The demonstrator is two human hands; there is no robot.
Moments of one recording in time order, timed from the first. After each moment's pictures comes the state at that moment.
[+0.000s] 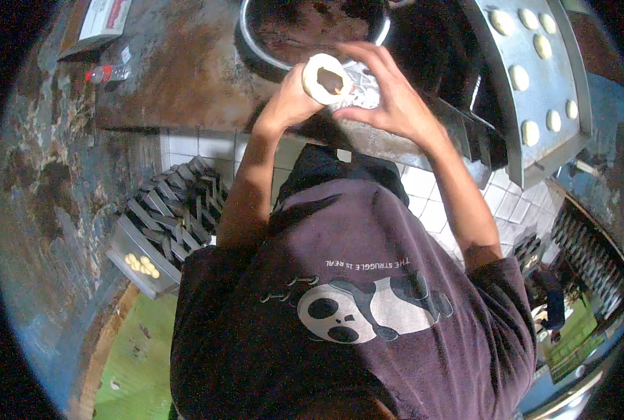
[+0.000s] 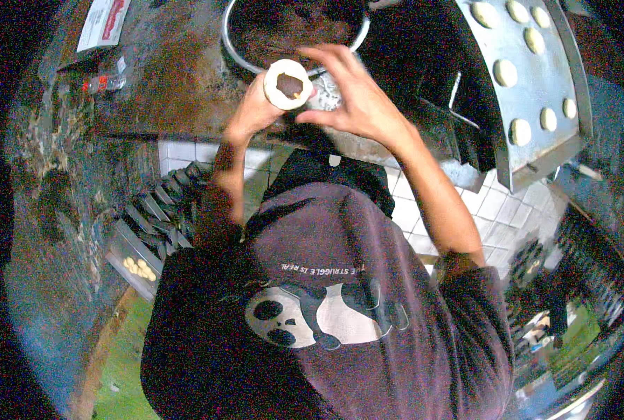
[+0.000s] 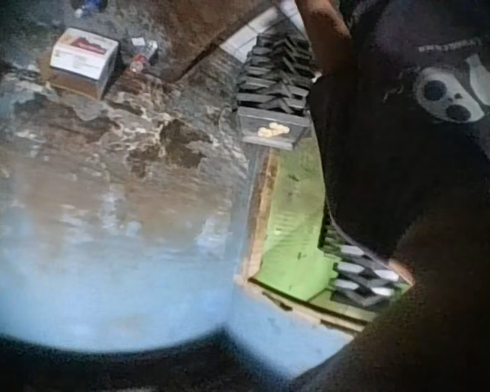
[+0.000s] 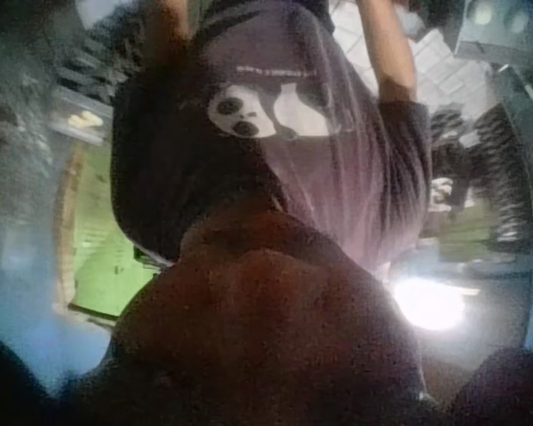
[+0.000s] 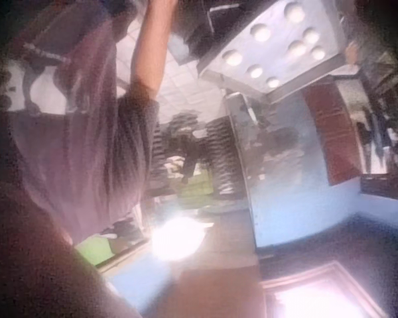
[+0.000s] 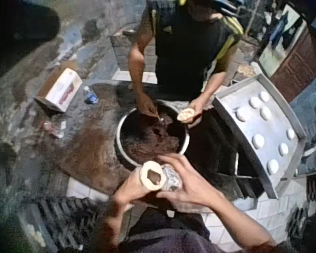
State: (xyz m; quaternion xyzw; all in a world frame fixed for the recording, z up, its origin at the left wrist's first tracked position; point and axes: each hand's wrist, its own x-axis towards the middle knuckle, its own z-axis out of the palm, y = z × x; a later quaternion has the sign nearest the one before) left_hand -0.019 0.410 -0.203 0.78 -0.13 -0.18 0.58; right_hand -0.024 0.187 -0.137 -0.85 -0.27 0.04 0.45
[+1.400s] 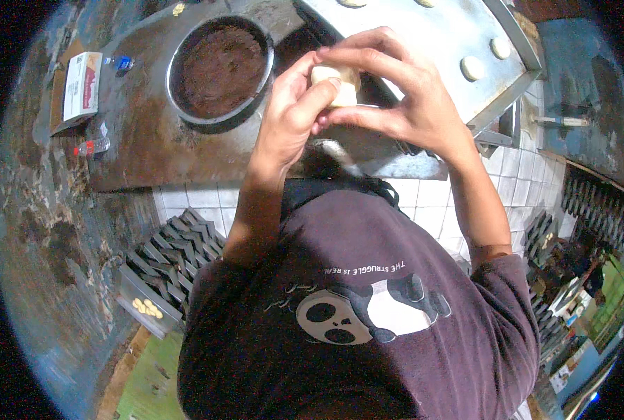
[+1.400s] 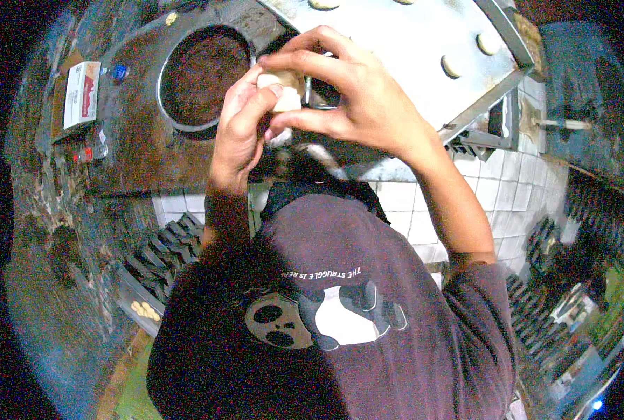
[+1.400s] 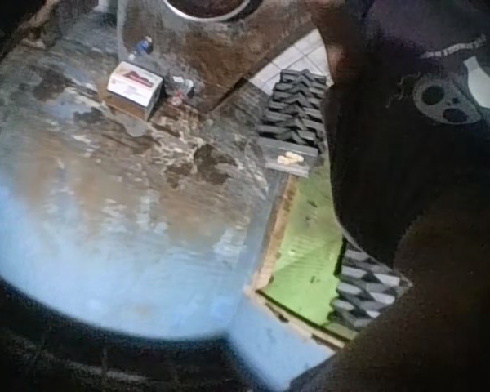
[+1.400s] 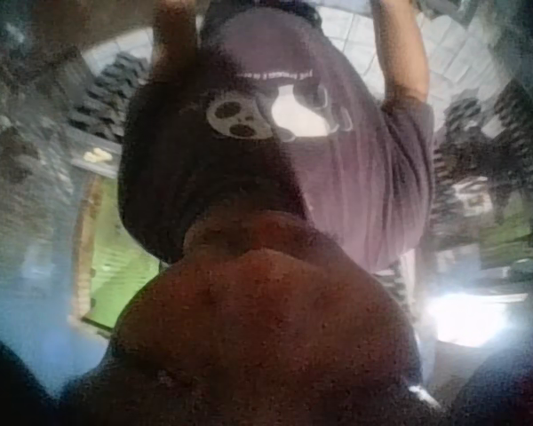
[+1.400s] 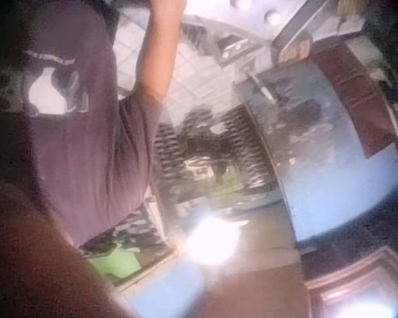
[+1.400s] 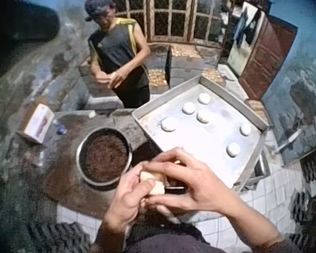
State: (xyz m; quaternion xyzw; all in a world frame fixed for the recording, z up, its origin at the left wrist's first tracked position) left_hand -0.045 0.156 -0.056 0.53 -0.06 -0.22 0.82; right_hand -0.050 -0.038 -0.007 -0.84 -0.28 -0.10 0.46
